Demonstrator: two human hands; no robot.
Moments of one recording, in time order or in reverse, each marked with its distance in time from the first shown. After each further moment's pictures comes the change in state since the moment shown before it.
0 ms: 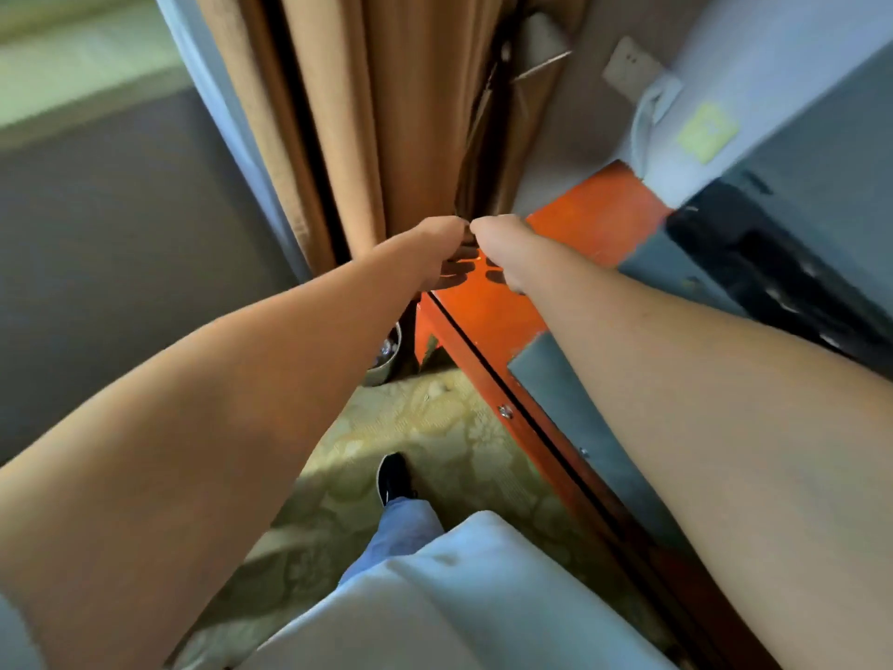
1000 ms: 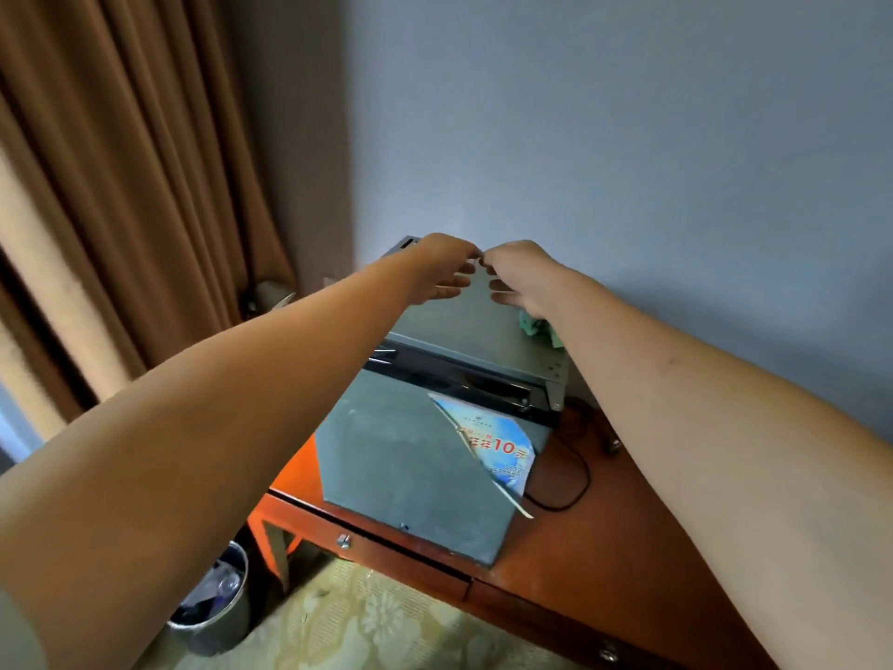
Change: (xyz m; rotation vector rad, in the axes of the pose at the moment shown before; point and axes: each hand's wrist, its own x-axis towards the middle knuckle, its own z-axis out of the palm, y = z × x) left_hand -0.325 0.075 0.301 0.491 -0.453 0.676; right_hand -0.302 0.056 -0.366 0.351 0.566 -0.268
